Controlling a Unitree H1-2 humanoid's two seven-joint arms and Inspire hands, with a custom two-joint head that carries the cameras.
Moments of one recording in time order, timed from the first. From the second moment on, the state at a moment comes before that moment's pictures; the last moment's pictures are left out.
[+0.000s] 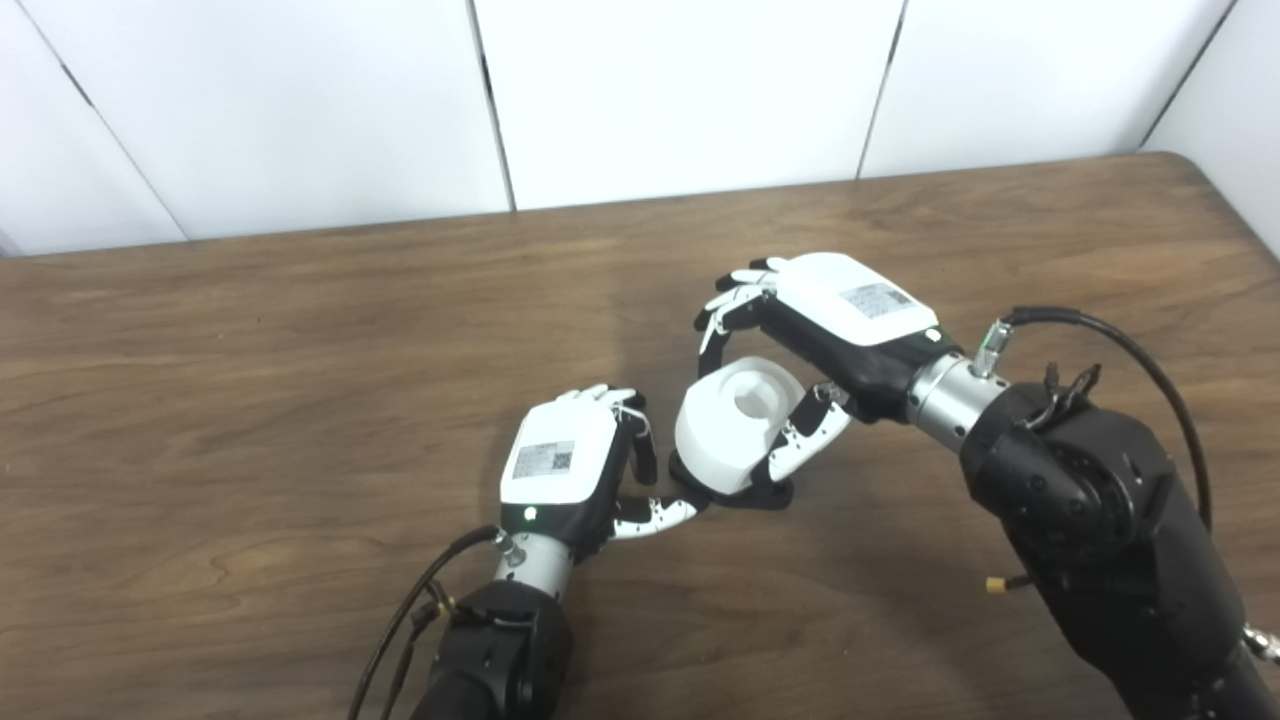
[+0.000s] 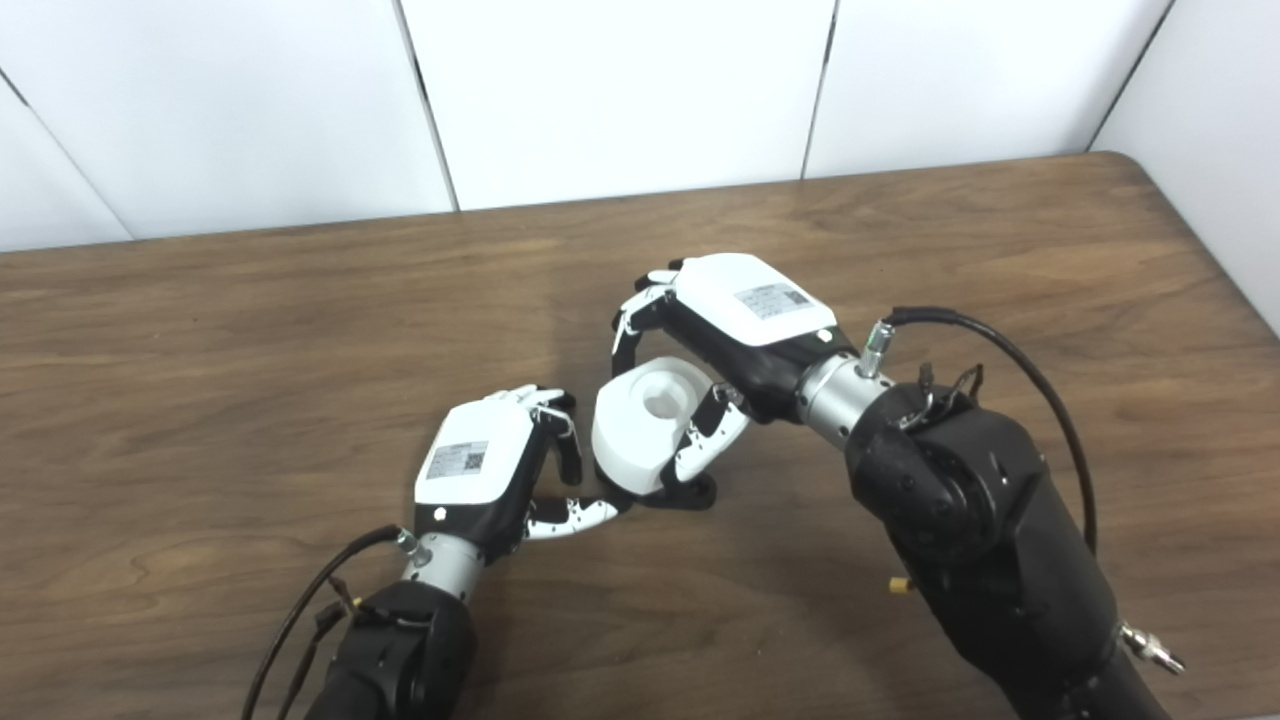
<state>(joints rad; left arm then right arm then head) -0.05 0.04 -0.52 -0.16 1.21 0.27 -0.19 -0.28 -0.38 0.27 -0.67 -0.85 0.36 0.77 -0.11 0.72</state>
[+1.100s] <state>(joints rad) 0.00 0.01 -0.50 -0.16 1.17 0.28 -0.09 -0.27 -0.39 0.25 -0.67 -0.85 0.35 0.78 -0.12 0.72</state>
